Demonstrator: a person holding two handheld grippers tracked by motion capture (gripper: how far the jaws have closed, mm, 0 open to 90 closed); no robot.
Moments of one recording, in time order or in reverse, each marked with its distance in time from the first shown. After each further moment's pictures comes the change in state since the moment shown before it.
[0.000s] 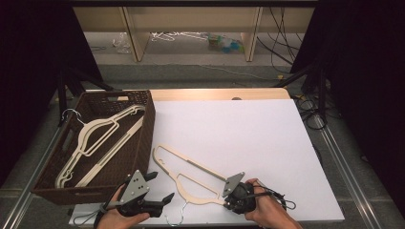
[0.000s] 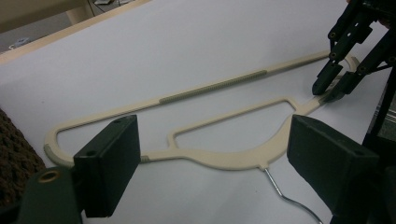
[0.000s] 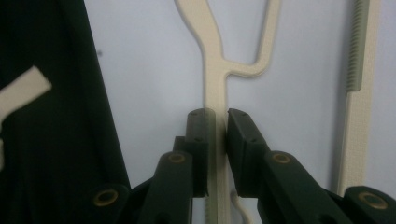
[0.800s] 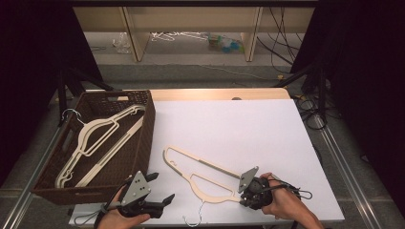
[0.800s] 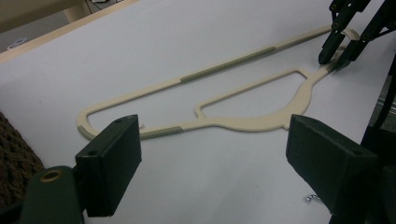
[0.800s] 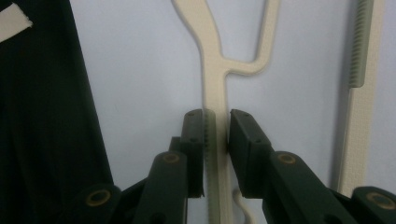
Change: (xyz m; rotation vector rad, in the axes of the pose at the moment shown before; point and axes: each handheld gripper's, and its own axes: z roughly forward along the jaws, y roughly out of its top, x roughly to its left) left arm -0.002 -0.002 0.002 0.015 -0.010 0.018; right arm -0.027 -0.029 -0.019 0.086 0.021 -0.036
